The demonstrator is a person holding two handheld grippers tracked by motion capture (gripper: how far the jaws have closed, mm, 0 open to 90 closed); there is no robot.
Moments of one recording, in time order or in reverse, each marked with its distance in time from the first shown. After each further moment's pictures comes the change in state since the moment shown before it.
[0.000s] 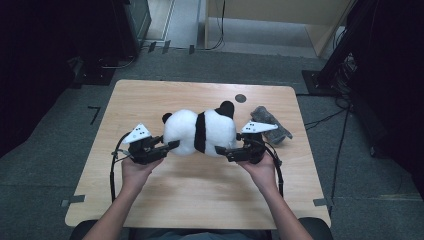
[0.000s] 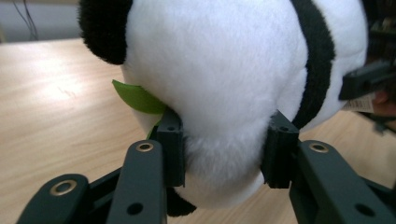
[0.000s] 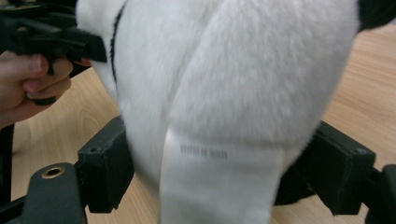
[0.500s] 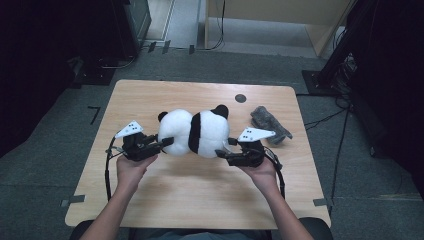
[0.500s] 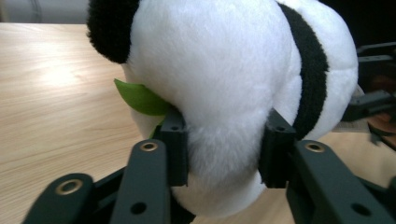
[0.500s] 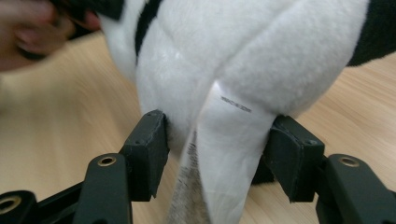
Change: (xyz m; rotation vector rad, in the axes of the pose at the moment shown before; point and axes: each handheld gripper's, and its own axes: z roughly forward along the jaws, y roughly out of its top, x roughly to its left) left arm 0.010 0.000 -0.004 0.008 0.029 -0.061; right arm 0.014 -0.008 0.000 0.037 -0.039 -0.163
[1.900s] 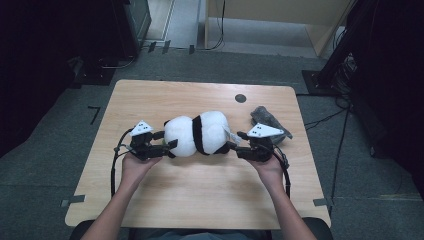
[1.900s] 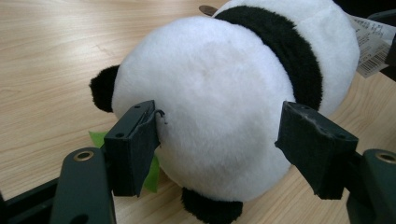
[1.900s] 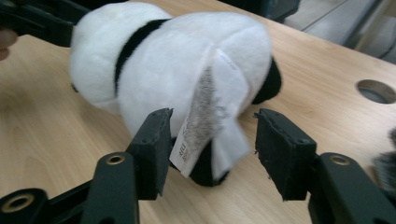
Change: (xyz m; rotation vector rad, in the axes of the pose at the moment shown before) left arm 0.012 -0.007 0.025 0.112 0.109 0.036; right arm -0.030 -0.011 -0.011 -0.010 -0.165 0.040
